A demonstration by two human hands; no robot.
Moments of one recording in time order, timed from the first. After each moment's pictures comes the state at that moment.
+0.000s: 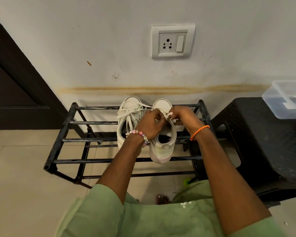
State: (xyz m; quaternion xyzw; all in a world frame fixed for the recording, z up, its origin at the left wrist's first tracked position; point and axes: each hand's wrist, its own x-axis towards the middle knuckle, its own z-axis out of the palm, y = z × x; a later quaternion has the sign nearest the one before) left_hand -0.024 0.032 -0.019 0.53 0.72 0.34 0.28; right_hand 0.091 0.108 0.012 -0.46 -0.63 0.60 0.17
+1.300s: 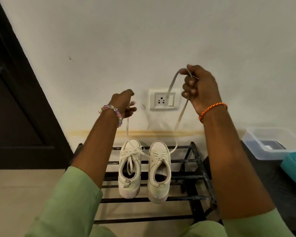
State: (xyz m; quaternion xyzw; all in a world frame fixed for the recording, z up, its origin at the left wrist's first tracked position) left_hand -0.095 0.045 0.177 0.21 0.67 0.60 0.37; right_hand 0.087 0.118 0.222 -0.28 -0.53 0.64 0.48
